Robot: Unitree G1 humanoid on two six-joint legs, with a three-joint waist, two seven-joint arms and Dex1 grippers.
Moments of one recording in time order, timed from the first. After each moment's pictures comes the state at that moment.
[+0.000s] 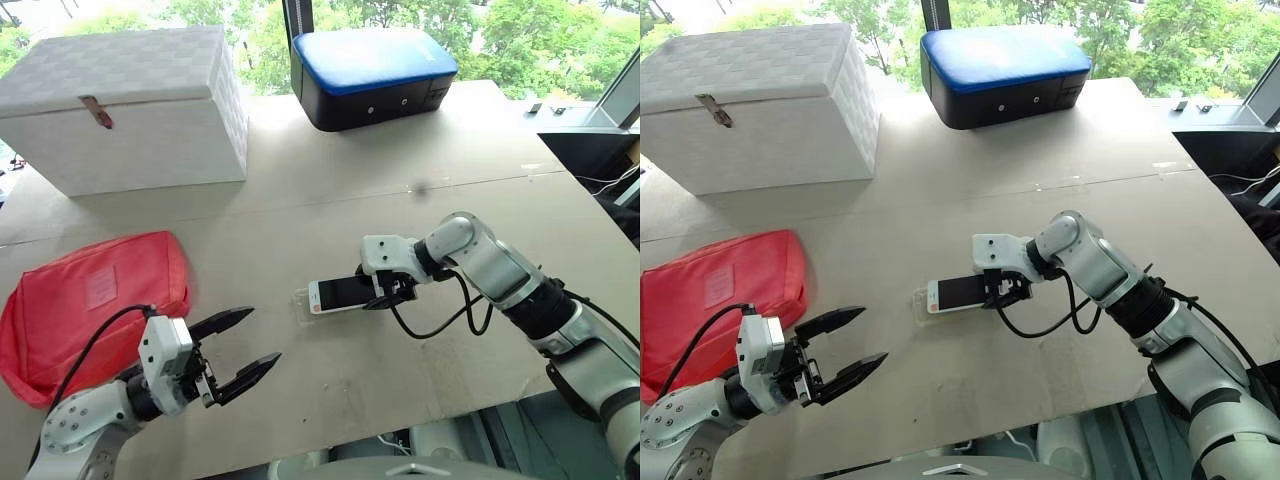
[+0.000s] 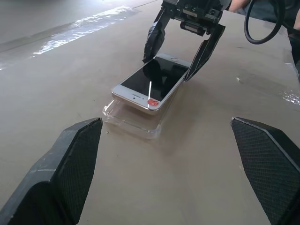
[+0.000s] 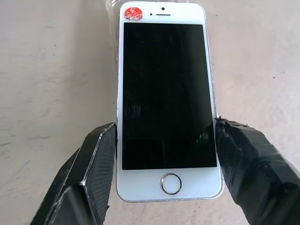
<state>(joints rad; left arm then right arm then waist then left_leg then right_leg) 0.51 0.60 0.35 -0.46 -0.58 0.10 -1.05 -0.80 -0.49 0.62 0.02 -0.03 0.50 1.23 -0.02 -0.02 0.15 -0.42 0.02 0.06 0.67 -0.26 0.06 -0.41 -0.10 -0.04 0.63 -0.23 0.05</state>
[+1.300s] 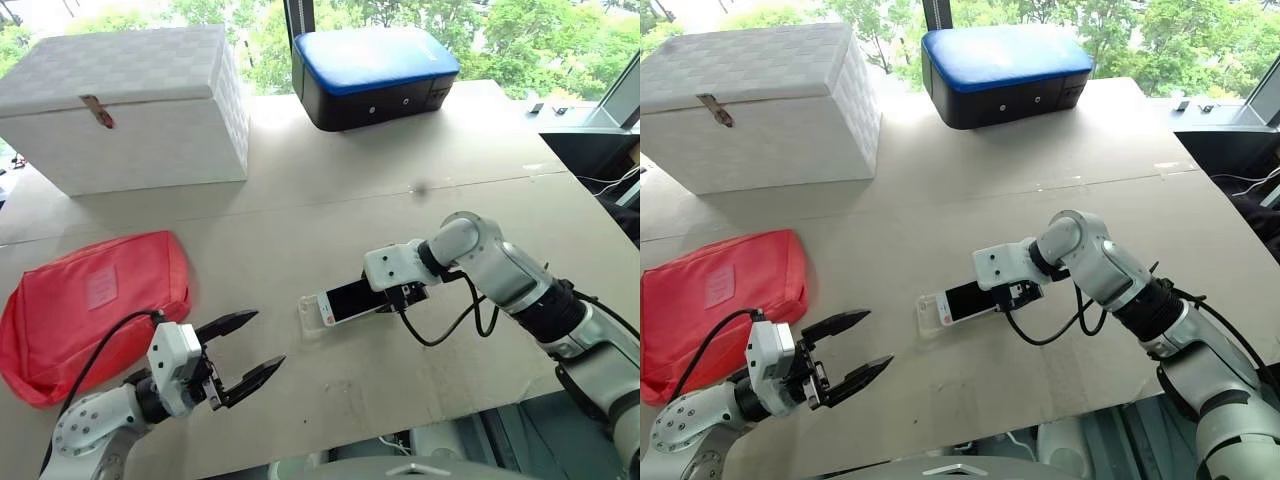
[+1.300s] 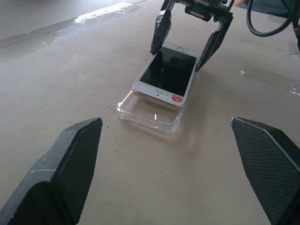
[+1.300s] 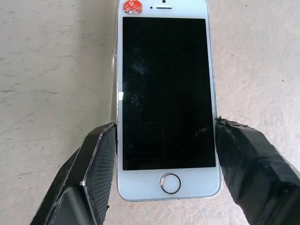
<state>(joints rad) 0.51 0.58 0.30 -0.42 -0.54 0.03 -1.05 -0.78 -0.54 0.64 -0.07 -0.16 0.39 1.33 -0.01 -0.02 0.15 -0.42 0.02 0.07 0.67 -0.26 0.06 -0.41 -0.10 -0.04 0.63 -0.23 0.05</state>
